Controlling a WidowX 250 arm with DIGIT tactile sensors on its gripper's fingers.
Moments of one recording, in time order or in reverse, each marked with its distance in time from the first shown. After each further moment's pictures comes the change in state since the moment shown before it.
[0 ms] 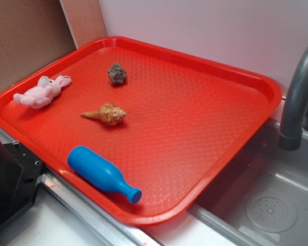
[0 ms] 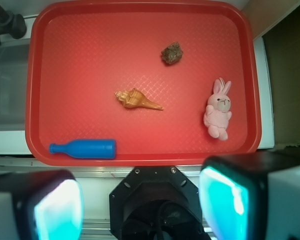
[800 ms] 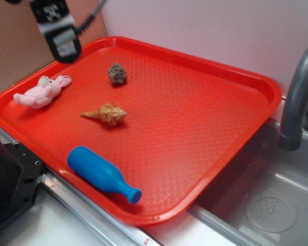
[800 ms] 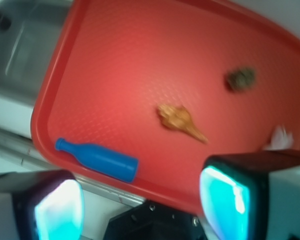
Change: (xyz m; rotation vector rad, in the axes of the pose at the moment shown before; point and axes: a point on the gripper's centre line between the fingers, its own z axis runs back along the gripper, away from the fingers) arm 0.027 -0.066 -0.077 -0.023 0.092 -0.503
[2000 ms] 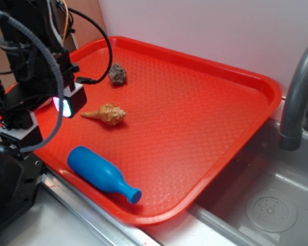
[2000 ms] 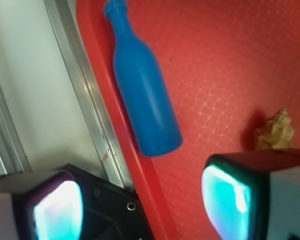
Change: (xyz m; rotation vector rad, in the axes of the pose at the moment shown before) arm -0.051 -0.007 -0.075 -0.020 0.077 -0.758
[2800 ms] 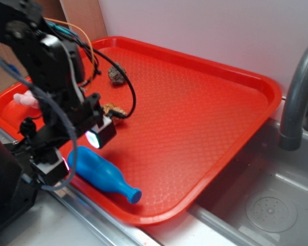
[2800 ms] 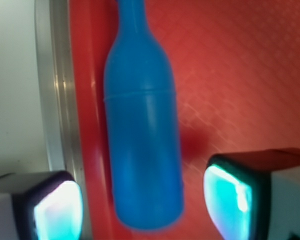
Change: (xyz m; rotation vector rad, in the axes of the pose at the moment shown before) arm 0.016 0.010 -0.057 0.040 -0.006 -0.237
